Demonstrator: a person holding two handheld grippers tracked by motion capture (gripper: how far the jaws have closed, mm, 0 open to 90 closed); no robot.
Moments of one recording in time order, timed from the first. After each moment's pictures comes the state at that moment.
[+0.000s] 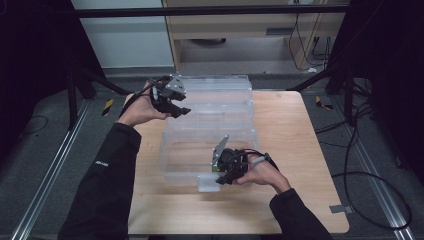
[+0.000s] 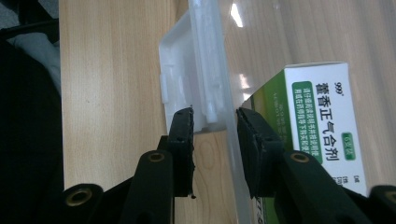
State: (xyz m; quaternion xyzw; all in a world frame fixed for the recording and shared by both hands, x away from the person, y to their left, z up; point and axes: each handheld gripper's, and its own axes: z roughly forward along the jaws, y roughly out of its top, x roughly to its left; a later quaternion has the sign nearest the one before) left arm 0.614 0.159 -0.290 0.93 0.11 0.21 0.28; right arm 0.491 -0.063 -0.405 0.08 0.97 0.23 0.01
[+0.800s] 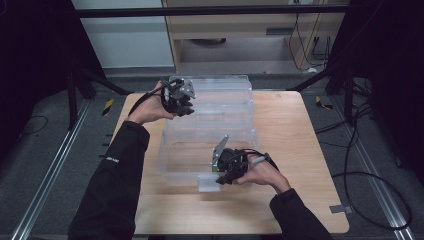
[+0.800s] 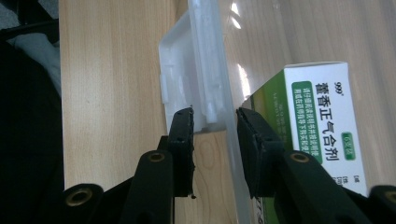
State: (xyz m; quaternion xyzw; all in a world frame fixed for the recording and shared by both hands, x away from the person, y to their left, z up) left arm 0.627 0.139 -0.305 0.95 0.08 0.20 0.21; right arm 0.492 -0.063 -0.405 0.08 0.97 0.23 0.01
